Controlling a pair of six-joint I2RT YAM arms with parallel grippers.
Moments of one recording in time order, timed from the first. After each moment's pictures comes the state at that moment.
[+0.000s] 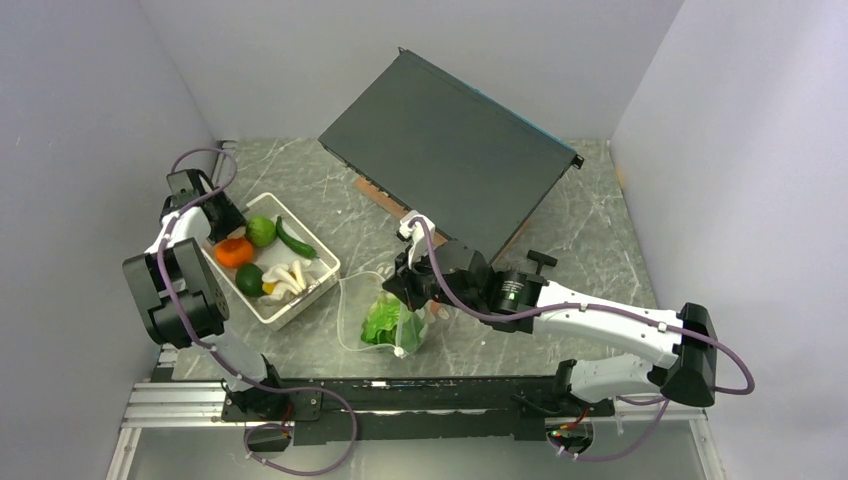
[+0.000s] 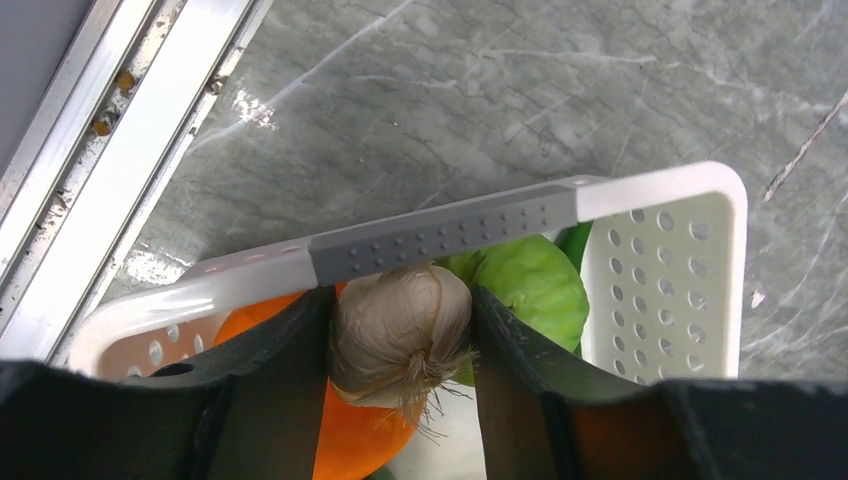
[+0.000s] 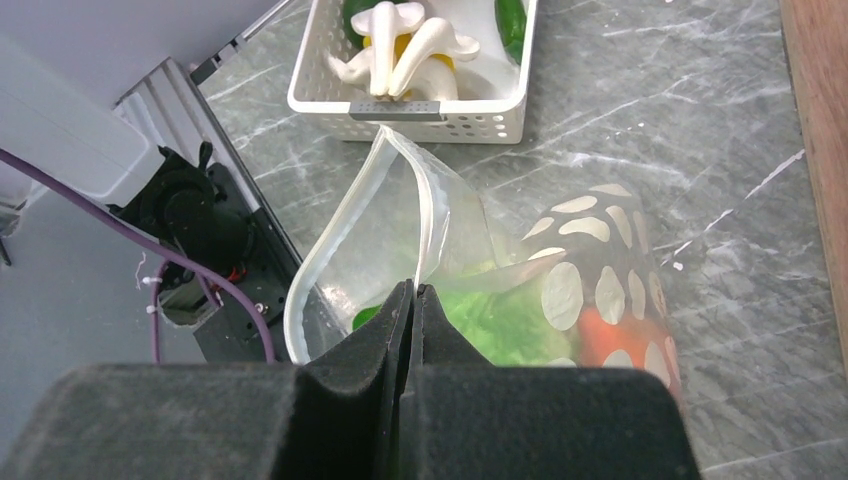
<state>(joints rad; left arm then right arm) 0.41 1.70 1.14 -0.32 0.10 -0.31 1.17 1.22 1.03 -0.17 0.12 0.34</state>
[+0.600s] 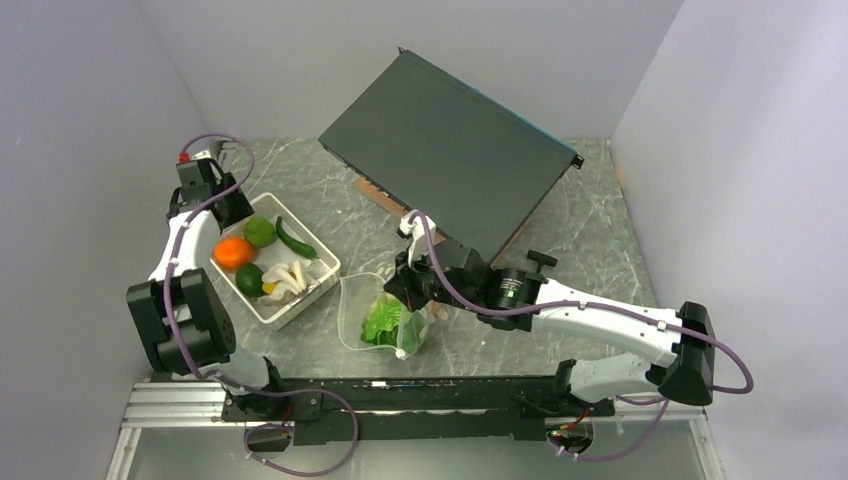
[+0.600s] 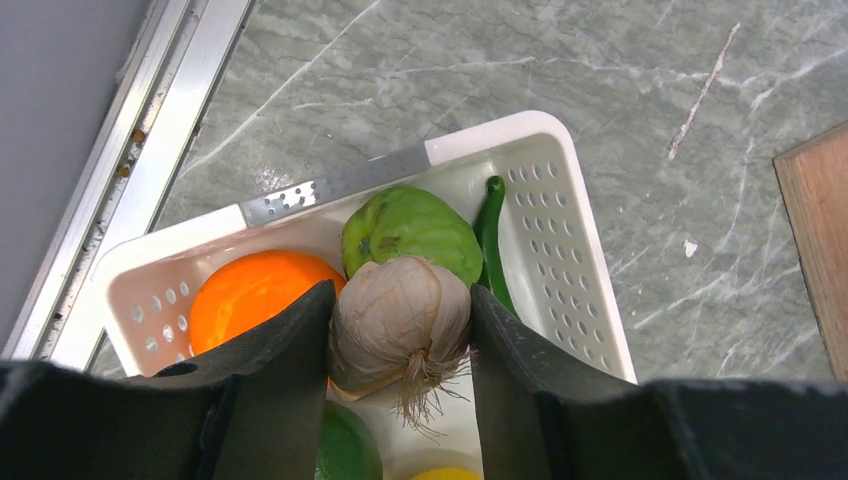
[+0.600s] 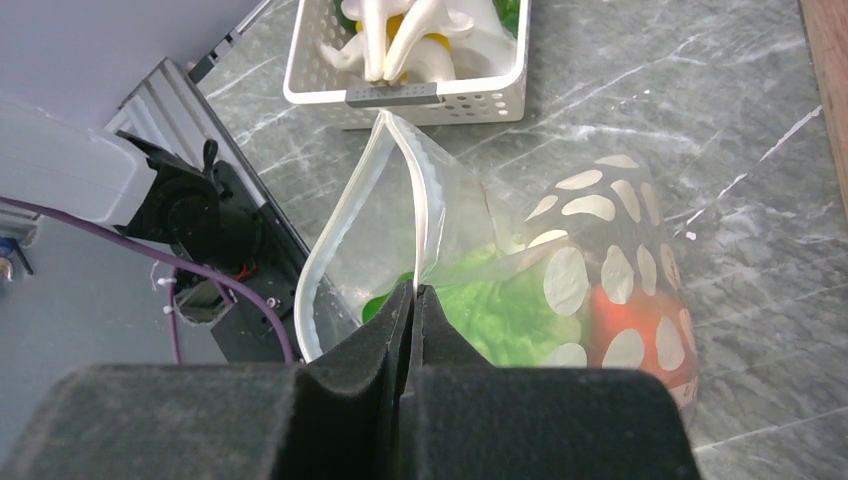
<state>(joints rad) 0.31 1.54 1.13 -0.35 0.03 -0.24 1.17 1.24 1.06 -0.24 0.13 0.41</state>
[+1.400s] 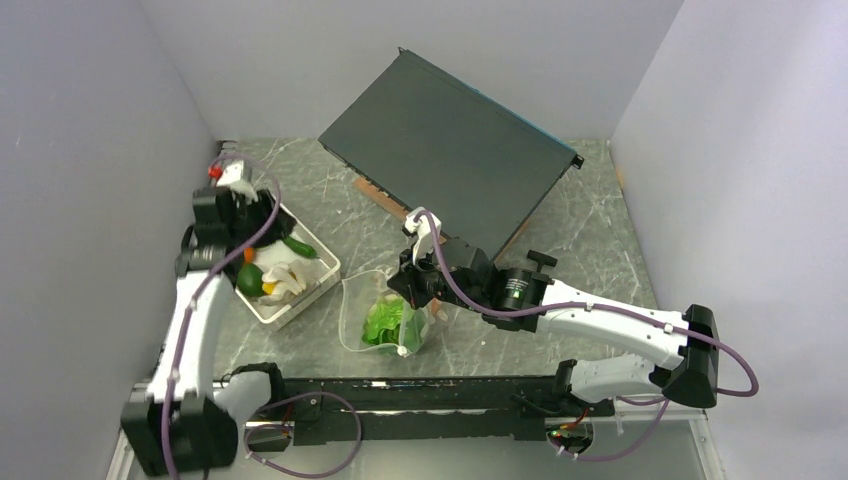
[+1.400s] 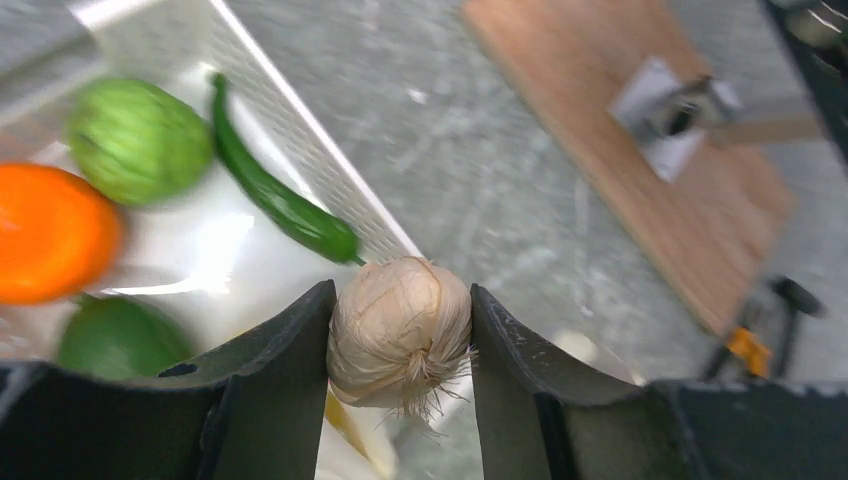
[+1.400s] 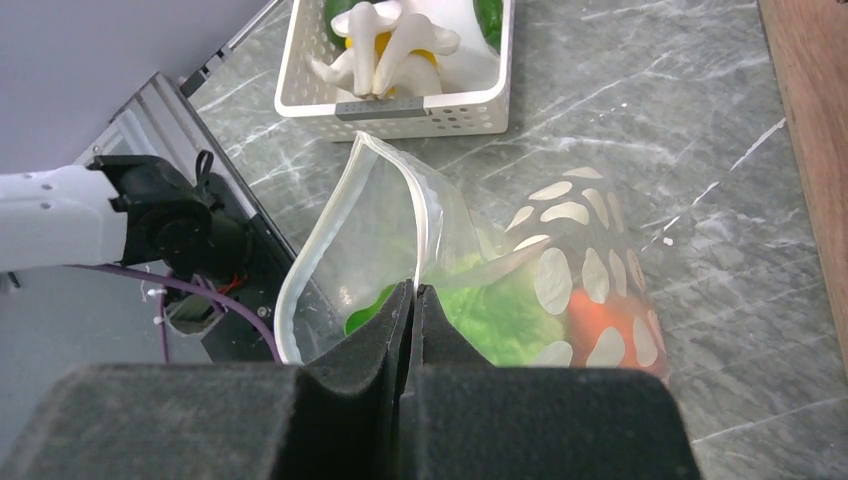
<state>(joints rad) 0.10 1.12 0.98 -0.46 0.20 -0.26 1.17 1.21 1.06 -0.24 0.16 0.40</state>
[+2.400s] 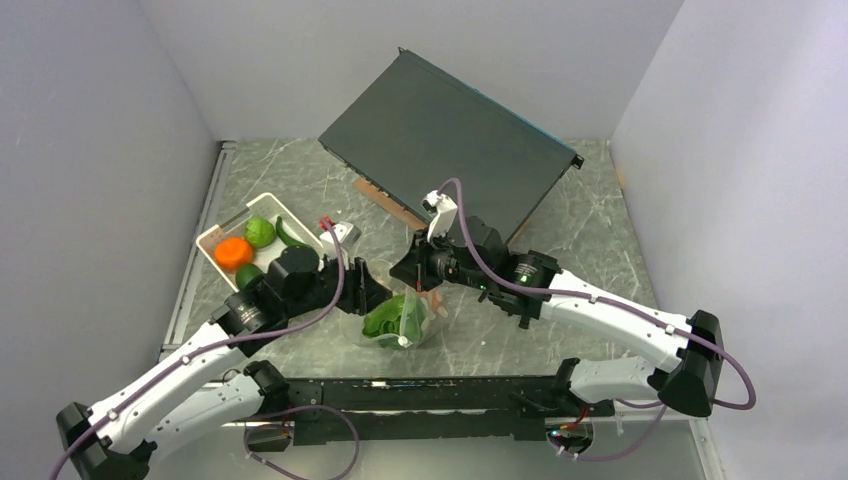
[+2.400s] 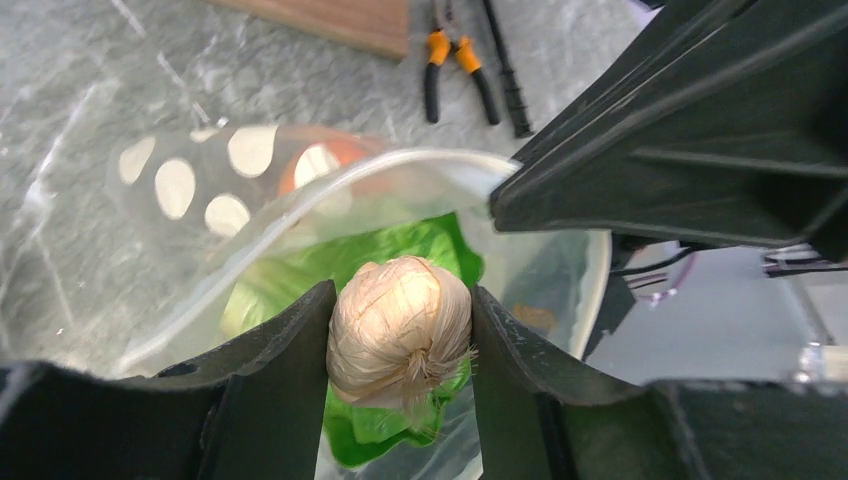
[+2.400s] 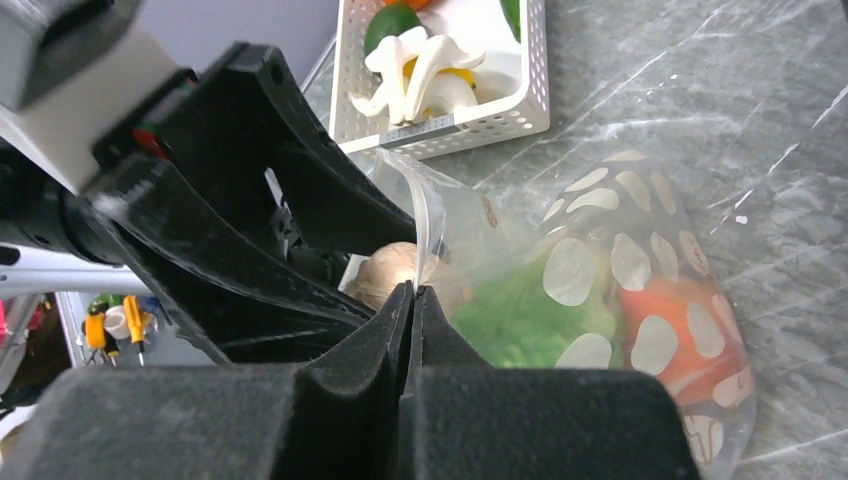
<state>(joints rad) -0.74 0.73 0.72 -0.36 0.22 -0.49 1.03 1.20 1.05 -0.22 -0.02 0.61</state>
